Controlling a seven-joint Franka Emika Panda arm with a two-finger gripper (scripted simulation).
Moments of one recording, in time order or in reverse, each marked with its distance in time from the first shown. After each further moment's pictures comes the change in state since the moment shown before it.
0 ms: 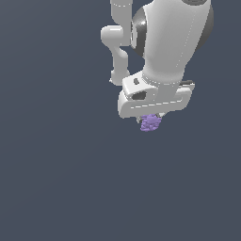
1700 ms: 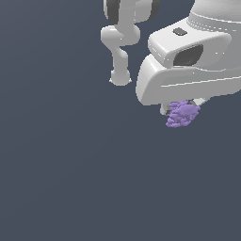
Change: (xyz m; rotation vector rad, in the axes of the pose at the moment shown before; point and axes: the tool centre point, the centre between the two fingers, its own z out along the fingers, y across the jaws) arm 0.069 -0.025 -0.111 0.000 -0.001 0.000
